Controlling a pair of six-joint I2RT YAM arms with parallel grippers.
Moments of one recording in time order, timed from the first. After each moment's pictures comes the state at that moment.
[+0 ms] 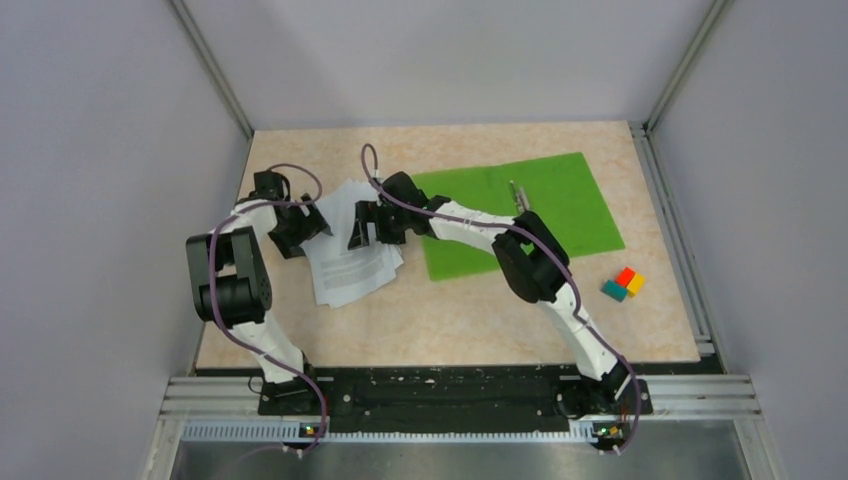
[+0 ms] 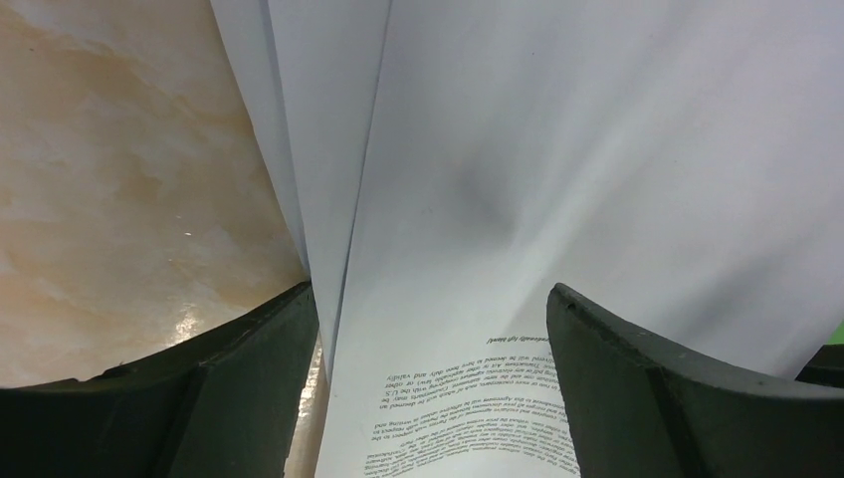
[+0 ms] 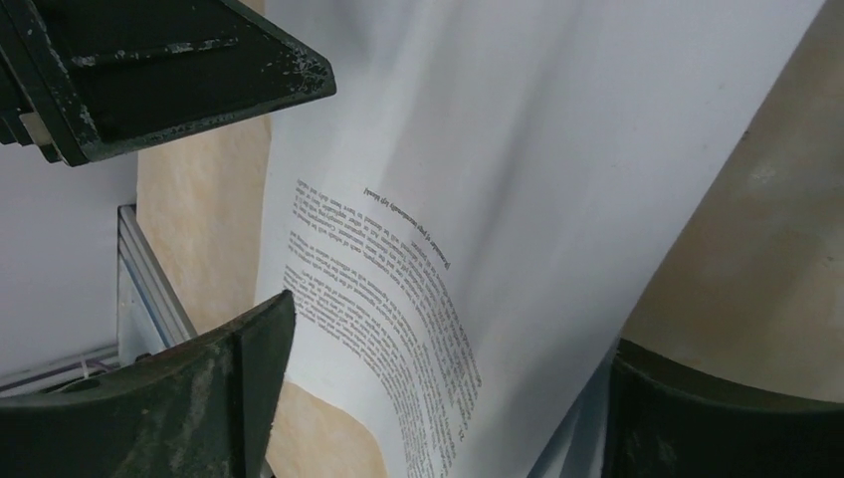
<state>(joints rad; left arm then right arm) 0.19 1.78 1.13 -0.50 0.20 -0.44 0.84 2.41 1.92 -0.21 -0.40 0.65</state>
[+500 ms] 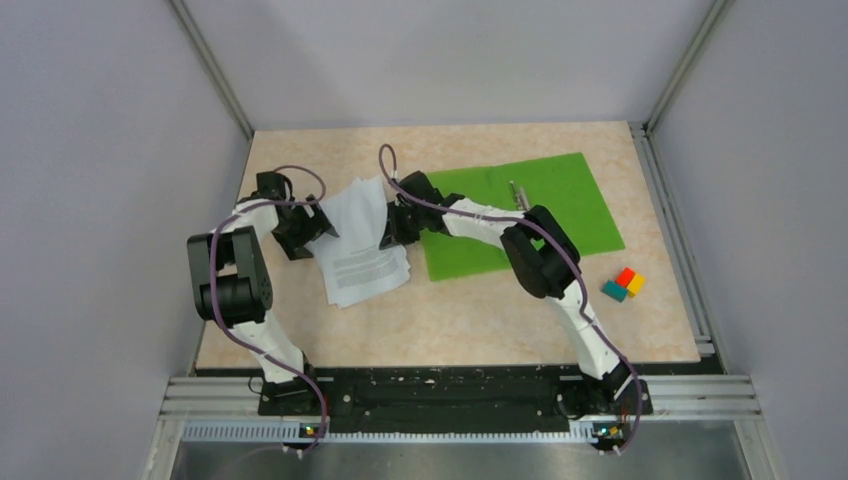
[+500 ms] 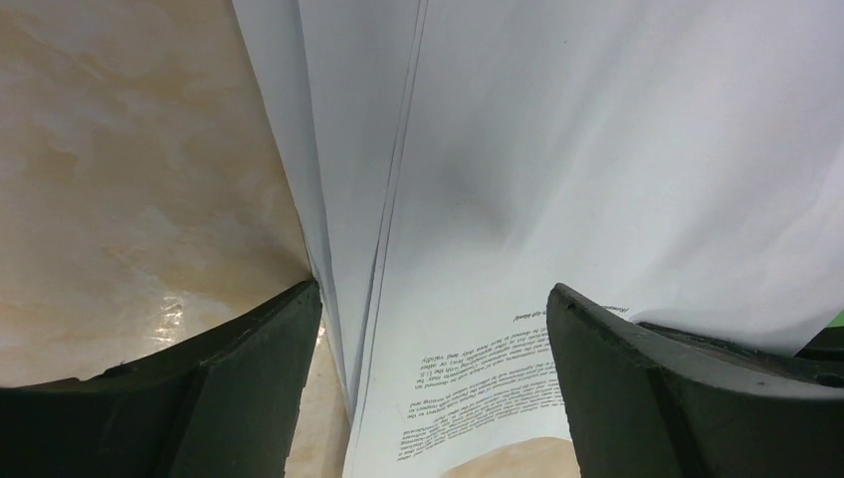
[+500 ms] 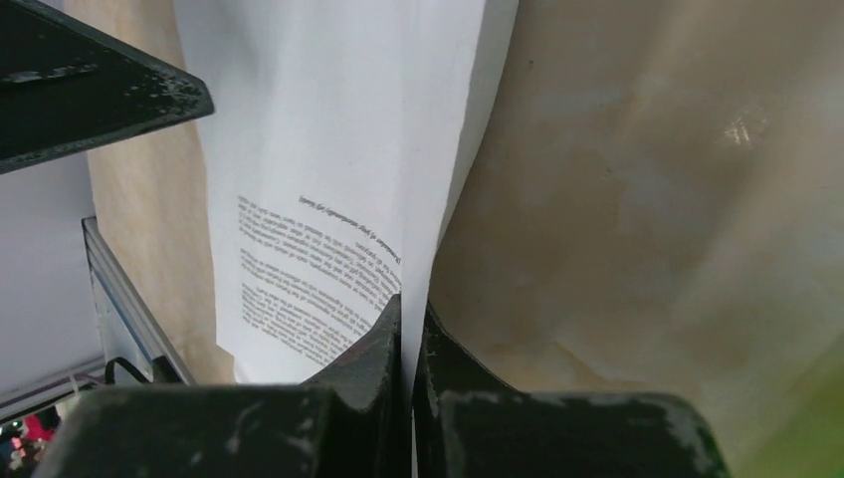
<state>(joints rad) 0.18 1.79 1.14 -0.53 0.26 -0.44 0.77 2.37 1.80 -0.21 -0.39 0.65</state>
